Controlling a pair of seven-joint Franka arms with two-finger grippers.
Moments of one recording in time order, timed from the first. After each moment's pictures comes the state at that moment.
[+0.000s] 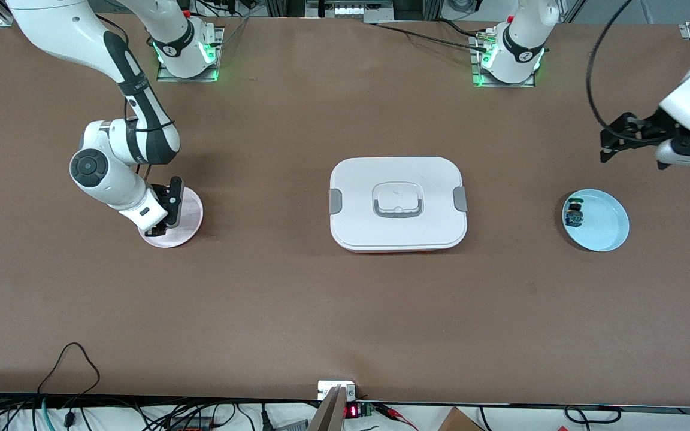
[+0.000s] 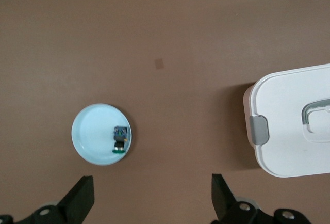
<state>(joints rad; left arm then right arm) 0.04 0.00 -0.15 -1.59 0.06 1.63 -0.04 0.16 0.41 -0.07 -2.15 -0.04 2.55 -1.46</state>
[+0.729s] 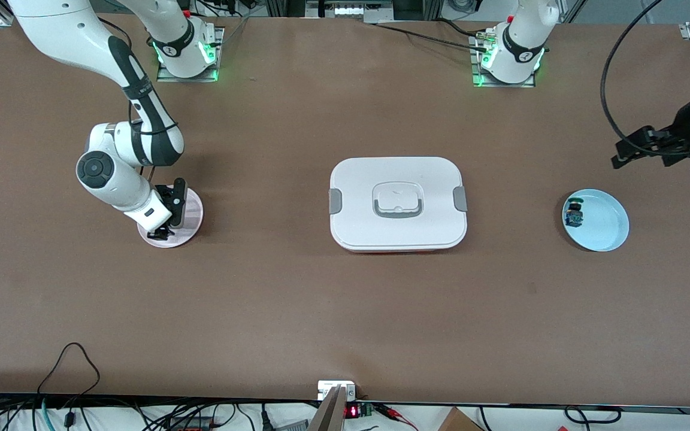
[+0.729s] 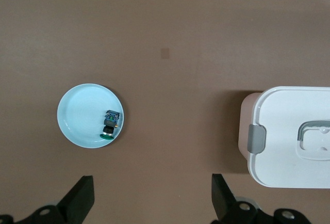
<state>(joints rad) 0.02 0.04 -0.03 -1.60 -0.05 1.63 -0.07 0.16 0.42 -0.06 -2.14 -0.04 2.57 -1.46</state>
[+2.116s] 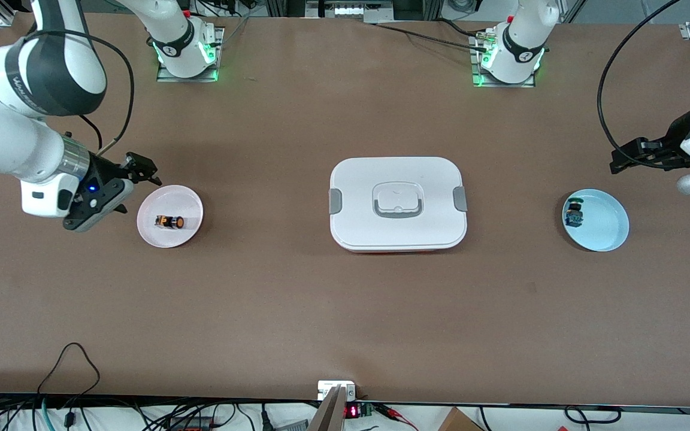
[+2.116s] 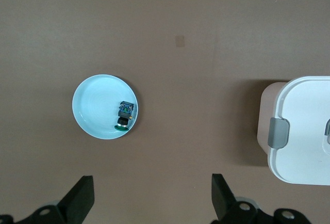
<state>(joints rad) 0.03 0.10 -0.02 -1.54 0.02 1.56 -0.07 0.17 0.17 -0.08 -1.74 0.19 1.81 -0.47</state>
